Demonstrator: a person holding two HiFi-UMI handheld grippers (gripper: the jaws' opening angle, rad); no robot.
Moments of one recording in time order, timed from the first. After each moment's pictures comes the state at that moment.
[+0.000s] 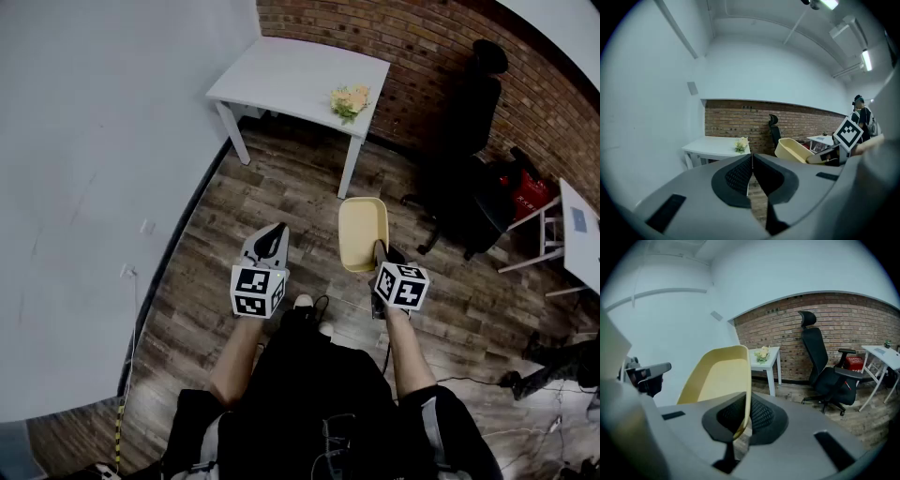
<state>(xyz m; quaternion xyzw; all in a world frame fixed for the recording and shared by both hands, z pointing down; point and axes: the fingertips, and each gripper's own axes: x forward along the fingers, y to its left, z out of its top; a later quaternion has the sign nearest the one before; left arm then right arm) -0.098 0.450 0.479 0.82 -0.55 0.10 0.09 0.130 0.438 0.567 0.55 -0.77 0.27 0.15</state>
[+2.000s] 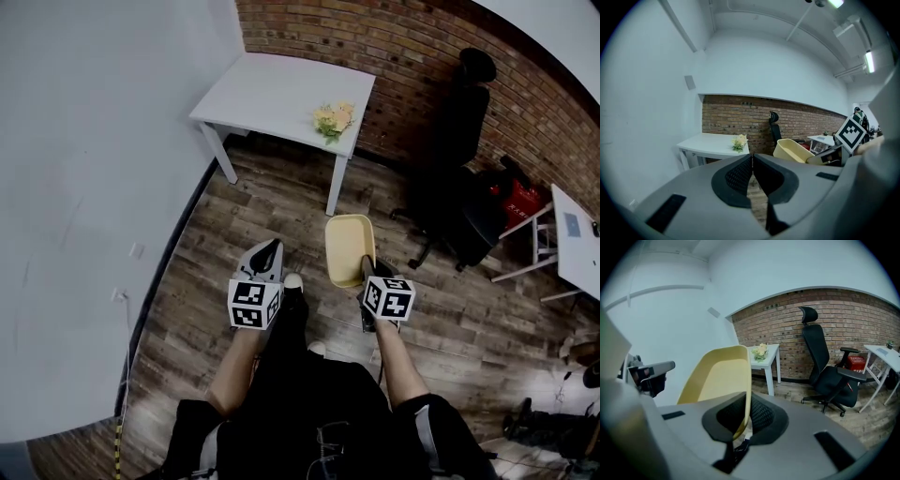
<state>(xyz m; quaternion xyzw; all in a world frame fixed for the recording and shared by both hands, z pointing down) -0.076 0.400 0.504 0.82 -0.55 0.11 0.11 0.142 0.398 0.588 0.54 -0.77 0.28 0.17</state>
